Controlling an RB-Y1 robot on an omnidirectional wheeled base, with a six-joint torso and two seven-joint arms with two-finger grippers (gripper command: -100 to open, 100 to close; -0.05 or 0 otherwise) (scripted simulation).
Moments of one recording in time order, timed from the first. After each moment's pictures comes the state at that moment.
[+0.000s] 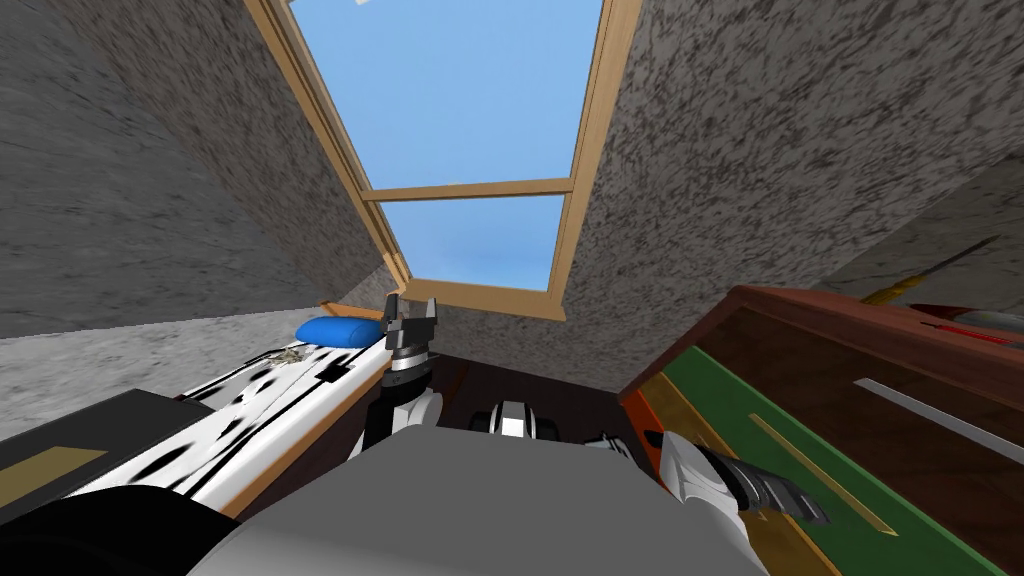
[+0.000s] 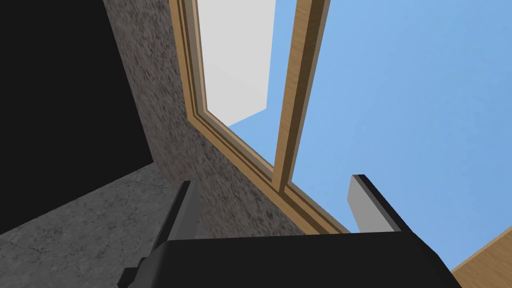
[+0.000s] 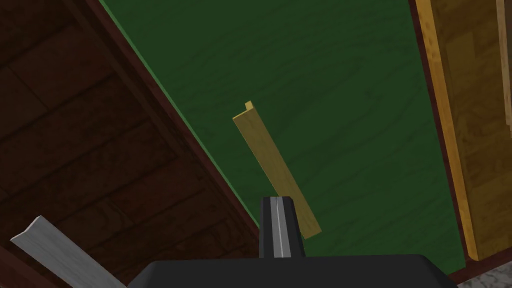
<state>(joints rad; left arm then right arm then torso) 0.53 -0.04 -0.06 -2.32 0.11 -0.59 0.15 0.11 -0.31 -0.46 -0.98 1.42 0.96 0.59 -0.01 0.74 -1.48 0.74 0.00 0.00</state>
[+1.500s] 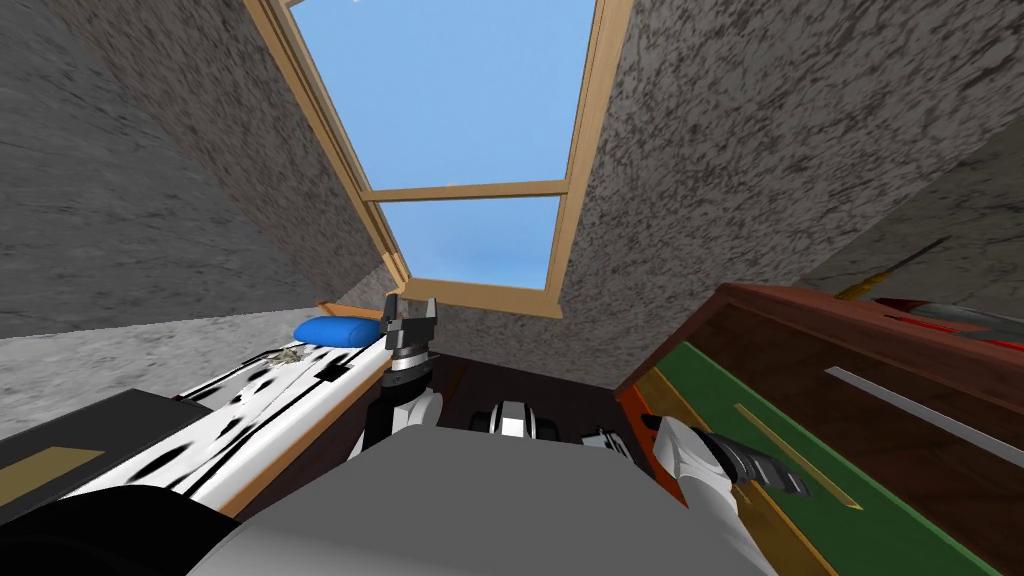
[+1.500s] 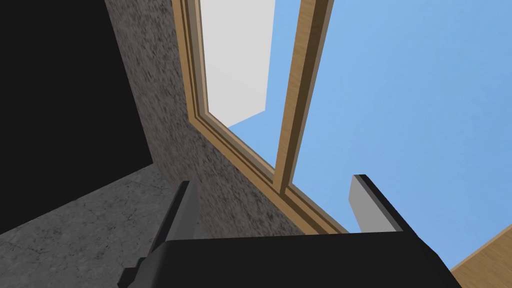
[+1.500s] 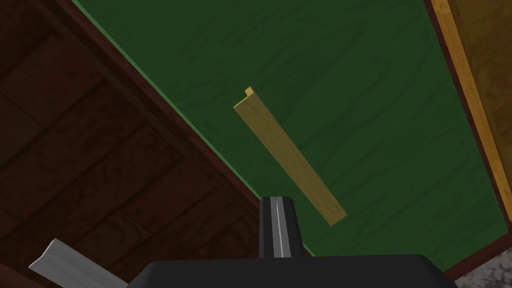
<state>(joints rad) 0.53 -0.04 -0.06 -2.32 0.11 -0.59 0.15 0.06 -0.32 -0.47 -1.02 1.37 0.94 0.55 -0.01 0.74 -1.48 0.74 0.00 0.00</state>
